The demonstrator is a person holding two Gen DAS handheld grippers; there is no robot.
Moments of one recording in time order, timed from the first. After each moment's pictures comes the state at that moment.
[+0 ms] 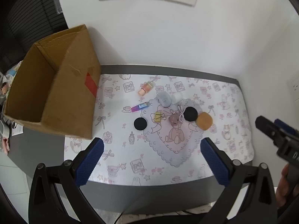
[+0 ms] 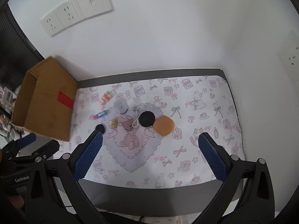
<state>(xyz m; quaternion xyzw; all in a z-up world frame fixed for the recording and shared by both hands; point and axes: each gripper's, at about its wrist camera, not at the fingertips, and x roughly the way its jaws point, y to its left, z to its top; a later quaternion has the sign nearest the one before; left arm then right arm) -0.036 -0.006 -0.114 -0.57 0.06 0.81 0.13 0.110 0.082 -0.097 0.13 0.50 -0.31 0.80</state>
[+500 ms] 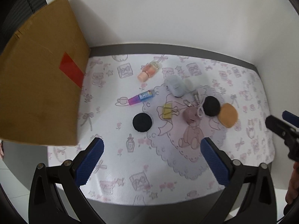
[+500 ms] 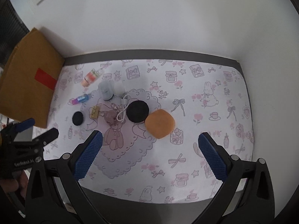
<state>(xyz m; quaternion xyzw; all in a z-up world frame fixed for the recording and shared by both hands) -0.070 0.002 -0.229 -0.61 0.07 0.78 0.12 0.130 0.035 -0.195 0.13 0.55 -0.31 0.77</state>
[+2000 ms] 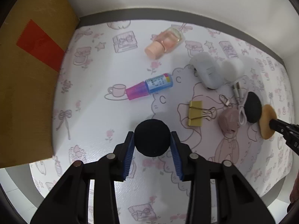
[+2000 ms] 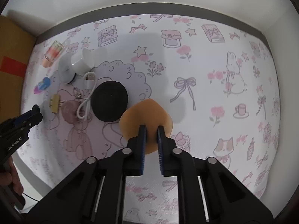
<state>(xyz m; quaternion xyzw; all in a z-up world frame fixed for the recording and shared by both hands) -0.105 -0.001 -0.318 -0.65 0.07 0.75 0.09 0.131 -0.028 -0.304 0.23 0.59 -0.35 0.69</state>
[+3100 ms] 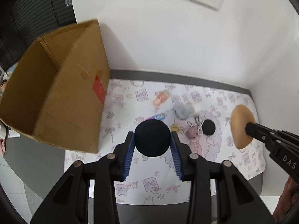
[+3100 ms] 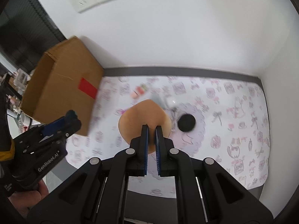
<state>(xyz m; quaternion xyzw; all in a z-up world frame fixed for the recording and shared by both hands) -0.076 -0.043 -0.126 -0.53 0.03 0.84 0.12 0.205 0.118 -0.133 0.18 0.48 -0.32 0.80</state>
